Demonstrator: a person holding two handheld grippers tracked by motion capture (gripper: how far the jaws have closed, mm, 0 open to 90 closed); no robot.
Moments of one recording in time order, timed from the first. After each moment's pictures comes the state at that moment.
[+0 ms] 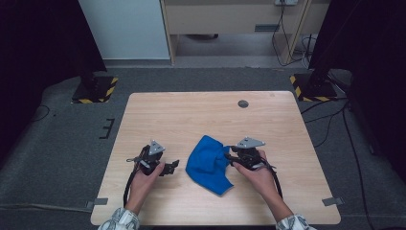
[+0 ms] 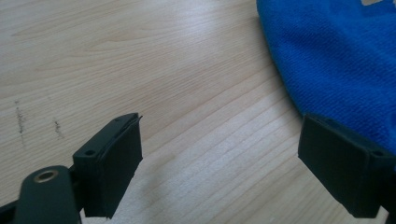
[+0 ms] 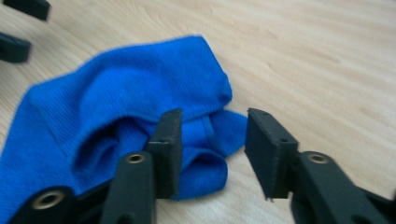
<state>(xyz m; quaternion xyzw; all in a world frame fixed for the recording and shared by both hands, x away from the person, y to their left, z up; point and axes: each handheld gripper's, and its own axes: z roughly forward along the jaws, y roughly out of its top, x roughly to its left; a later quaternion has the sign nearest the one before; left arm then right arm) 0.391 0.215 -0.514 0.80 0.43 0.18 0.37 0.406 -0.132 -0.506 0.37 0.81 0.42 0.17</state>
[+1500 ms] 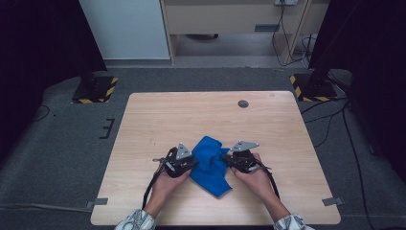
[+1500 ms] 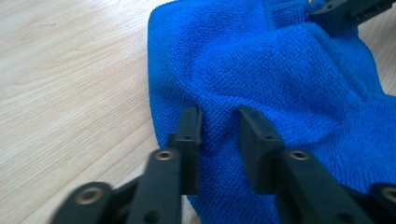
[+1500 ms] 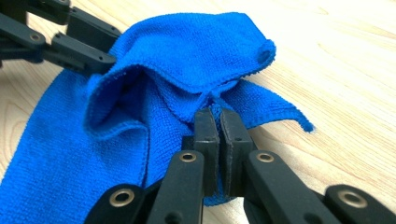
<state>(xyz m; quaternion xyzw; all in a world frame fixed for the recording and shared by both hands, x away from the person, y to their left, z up) 0.388 0.139 -0.518 0.84 0.34 0.17 0.38 0.403 -0.120 -0.517 0.35 0.83 0.42 0.13</state>
